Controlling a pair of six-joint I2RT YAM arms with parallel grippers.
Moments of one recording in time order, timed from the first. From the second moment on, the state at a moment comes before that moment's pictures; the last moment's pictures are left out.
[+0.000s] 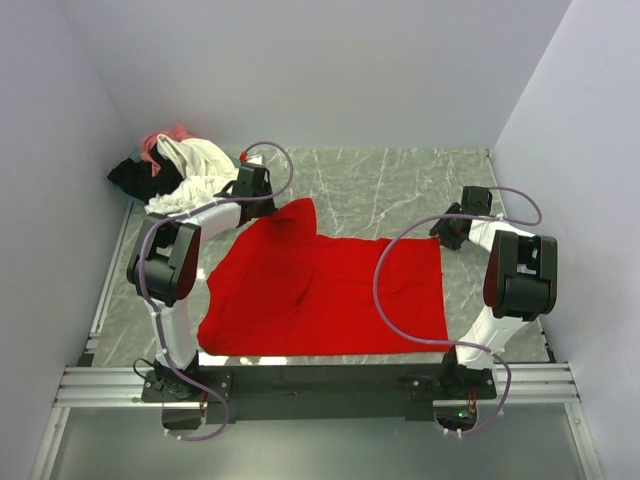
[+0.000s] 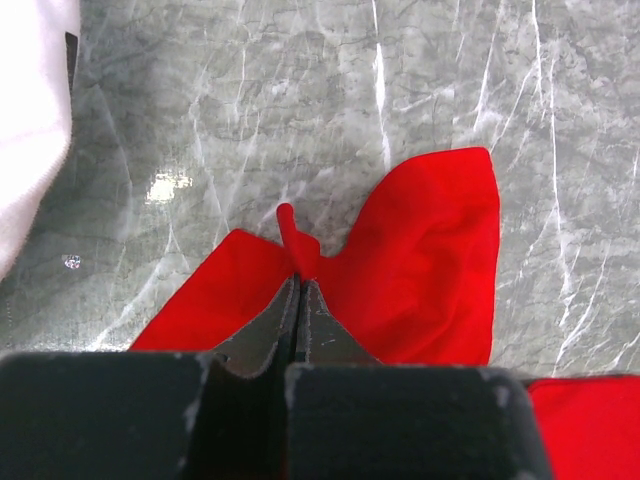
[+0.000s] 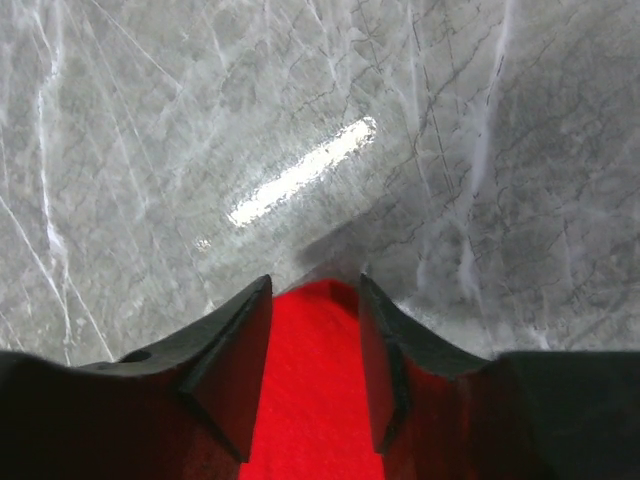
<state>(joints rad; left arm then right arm) -0.34 1.93 1.28 -0.06 -0.07 -0.46 -0.17 1.75 0.98 -0.19 -0.09 0.58</state>
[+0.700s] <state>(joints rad) -0.30 1.68 1.08 -0.04 -0.07 -0.50 -0.17 1.63 0.88 -0.18 -0.09 0.57</state>
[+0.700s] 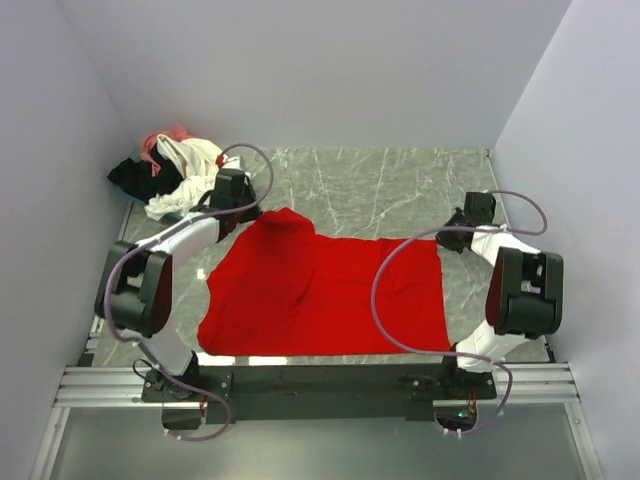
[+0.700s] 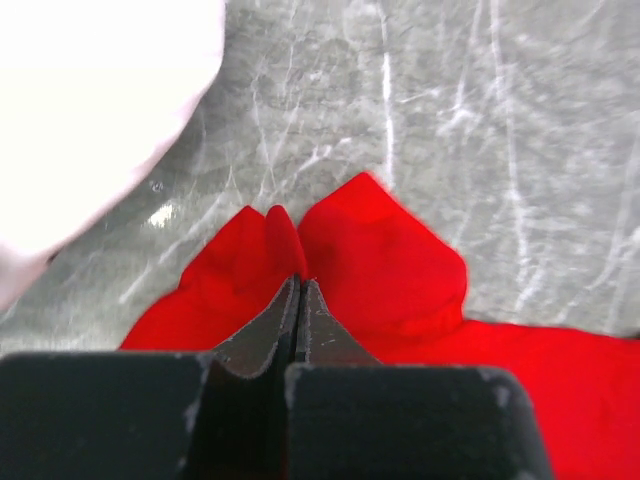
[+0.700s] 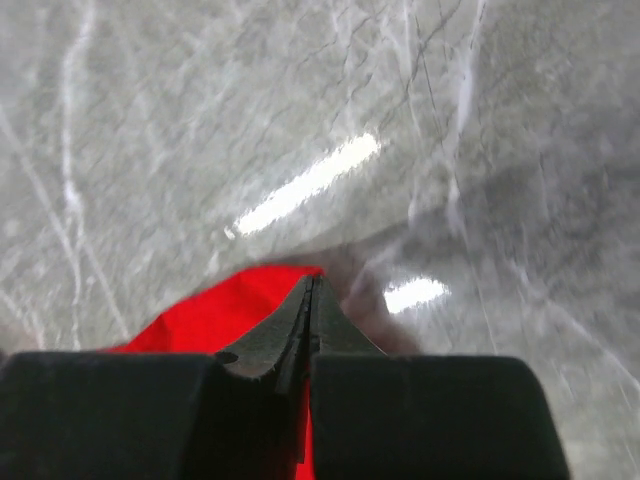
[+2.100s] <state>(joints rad) -0.30 0.49 0.42 -0.32 -0.19 -0.80 -0.15 0.69 0.54 -0.47 -0.09 0.58</state>
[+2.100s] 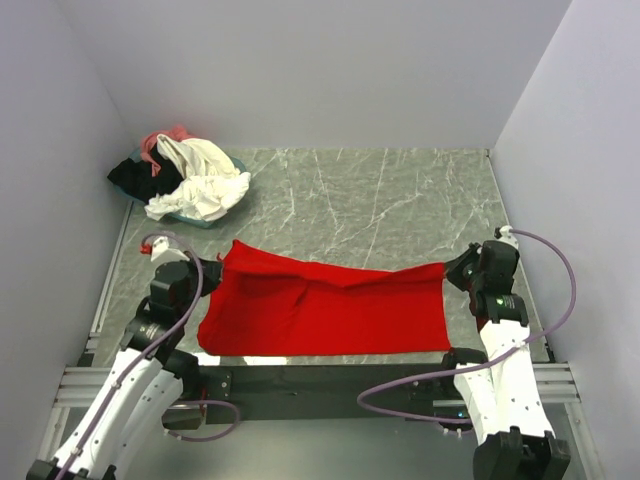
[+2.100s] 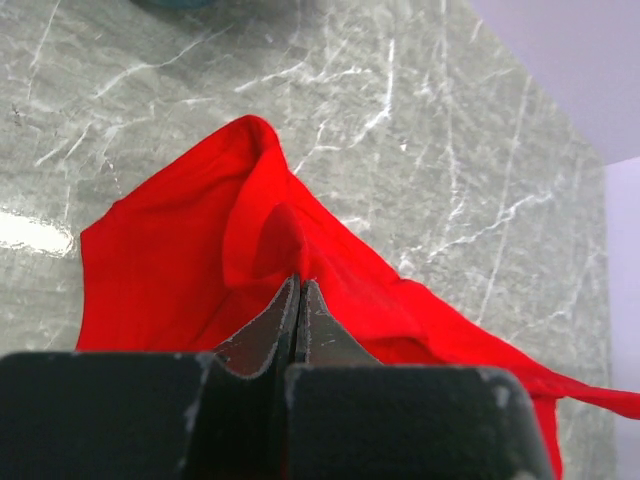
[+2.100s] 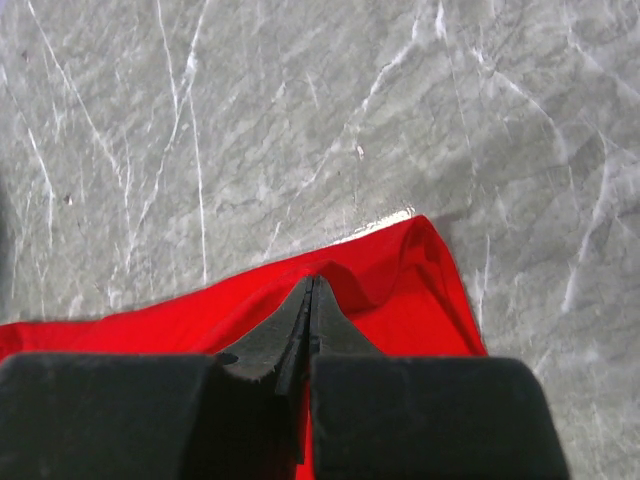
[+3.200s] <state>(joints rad) -0.38 0.16 0.42 -0.55 -0.19 -0.99 -0.12 0.60 0.53 -0.52 -0.03 0.59</state>
